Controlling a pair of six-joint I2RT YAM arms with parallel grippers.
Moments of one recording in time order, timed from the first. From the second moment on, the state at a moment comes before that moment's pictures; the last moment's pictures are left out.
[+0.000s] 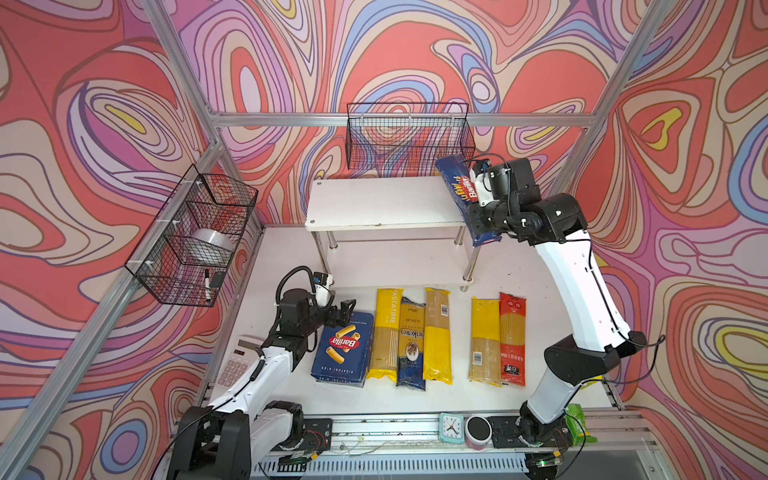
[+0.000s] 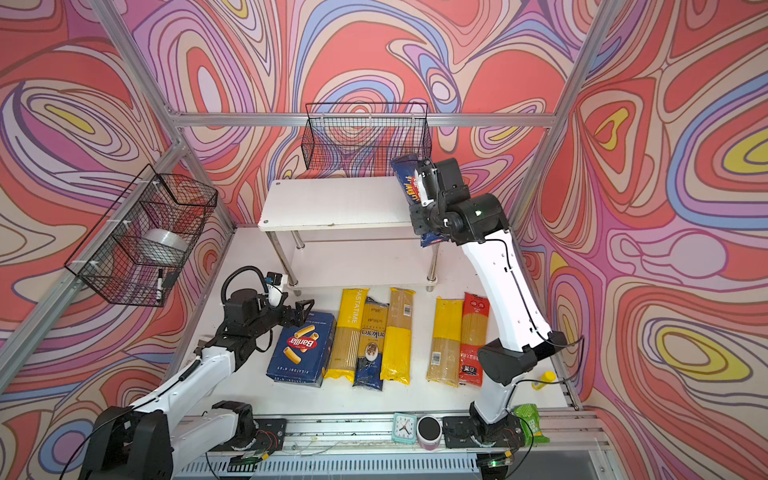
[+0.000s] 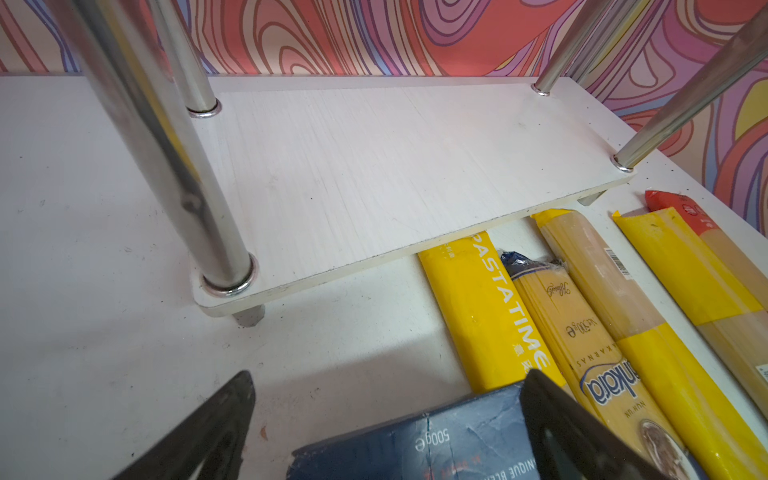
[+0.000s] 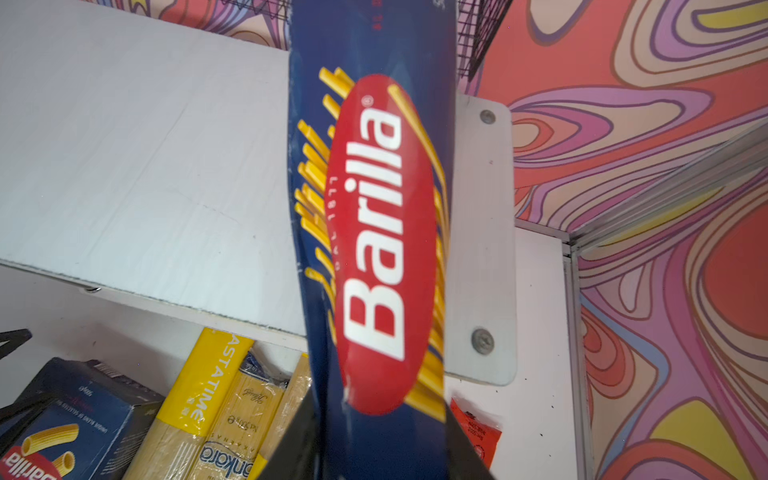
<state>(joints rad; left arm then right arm) -0.13 1.08 0.44 0.15 0.35 -0.08 0.43 1.76 2.37 -1.29 0.24 0.05</state>
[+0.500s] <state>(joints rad) -0.13 1.08 0.44 0.15 0.35 -0.08 0.33 1.78 2.35 -1.27 0.25 0.06</state>
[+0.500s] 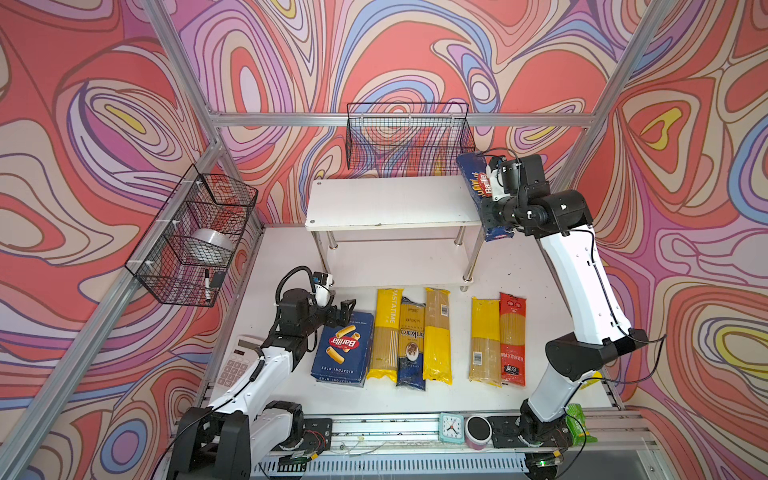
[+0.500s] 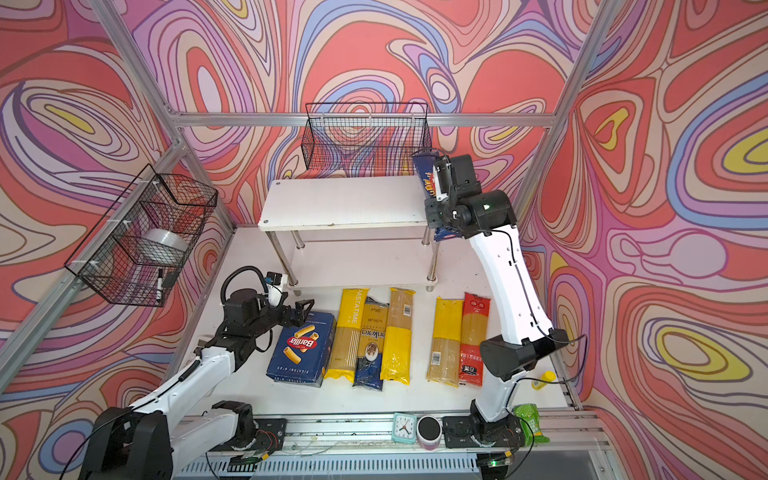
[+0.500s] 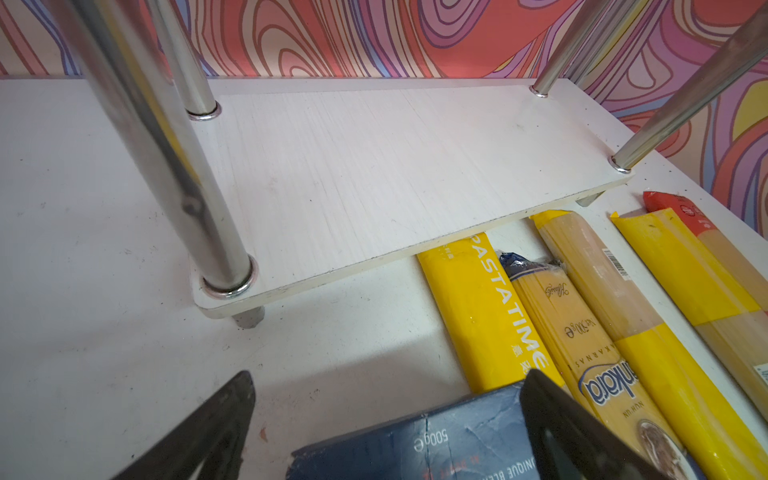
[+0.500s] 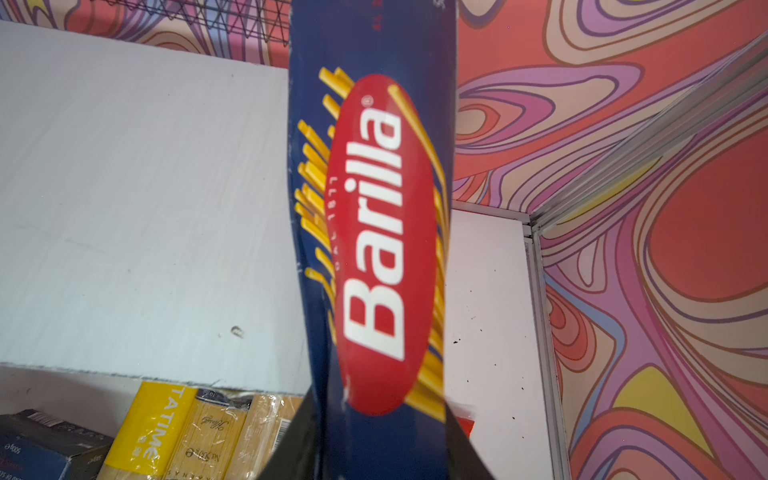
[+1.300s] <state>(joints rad) -0.14 1.06 0.44 0.15 0.36 -0.08 0.32 1.78 2.31 -1.21 0.25 0.07</state>
